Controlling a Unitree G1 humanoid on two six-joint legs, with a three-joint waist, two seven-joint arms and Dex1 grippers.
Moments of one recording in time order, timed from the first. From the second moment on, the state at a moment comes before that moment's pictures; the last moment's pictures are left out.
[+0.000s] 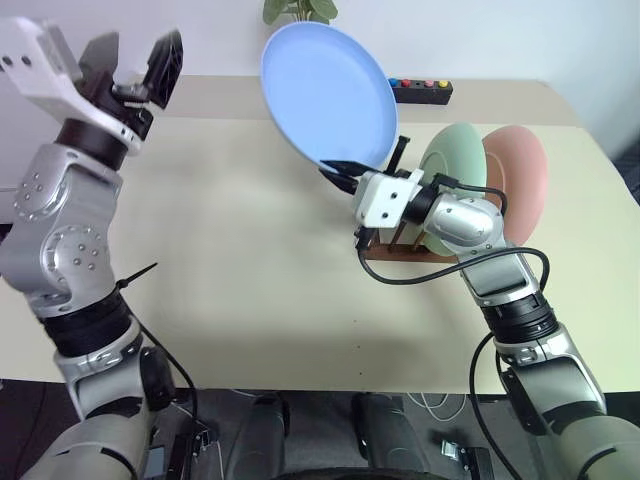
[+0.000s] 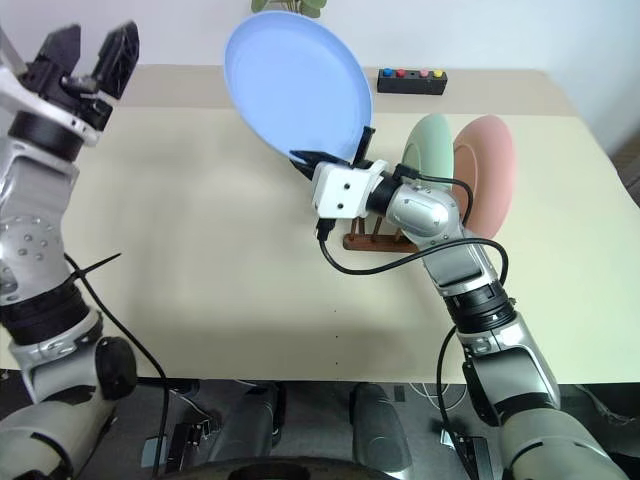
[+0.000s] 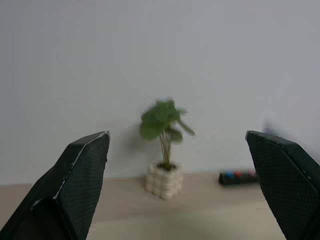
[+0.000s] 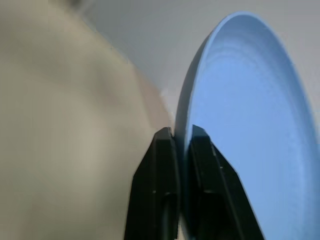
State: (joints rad) left arm -0.57 0.49 0.44 -0.32 -0.56 0.62 -0.37; right arm -0.70 -0.43 0.17 -0.06 -0.04 -0.13 0.65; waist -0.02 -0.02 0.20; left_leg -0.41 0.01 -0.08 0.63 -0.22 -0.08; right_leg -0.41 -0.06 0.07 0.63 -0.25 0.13
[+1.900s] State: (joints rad) left arm -0.27 0.45 -0.12 -0.30 -0.36 0.44 -0.72; right arm -0.45 -0.38 -0.27 -0.49 1.33 0.76 -0.08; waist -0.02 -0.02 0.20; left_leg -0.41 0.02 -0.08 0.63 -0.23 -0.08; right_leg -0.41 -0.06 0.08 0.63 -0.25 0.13
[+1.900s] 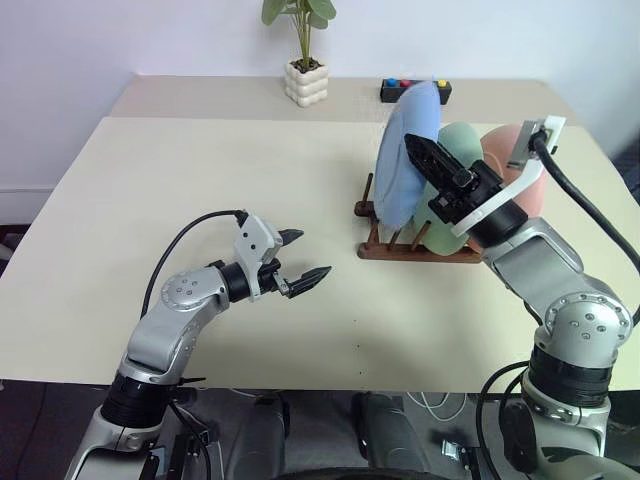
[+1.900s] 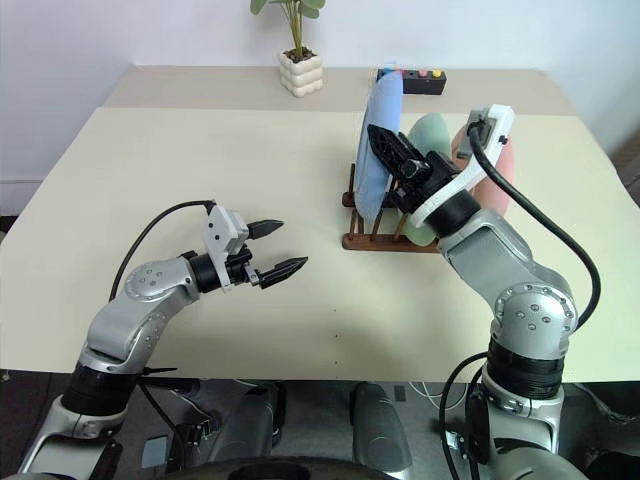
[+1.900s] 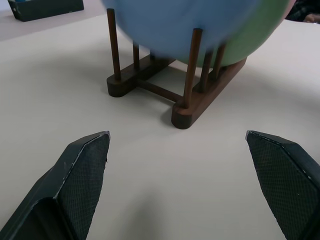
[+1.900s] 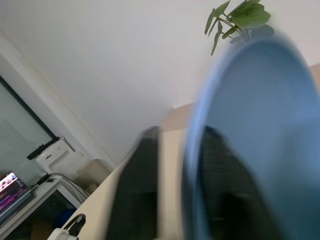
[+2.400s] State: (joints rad) left arm -0.27 0.45 -0.12 -0.30 -0.36 0.44 -0.71; right arm -0.46 -0.41 -0.27 -0.48 1.31 0.75 -0.07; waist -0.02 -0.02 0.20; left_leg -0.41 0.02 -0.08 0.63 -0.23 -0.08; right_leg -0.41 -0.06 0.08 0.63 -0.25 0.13
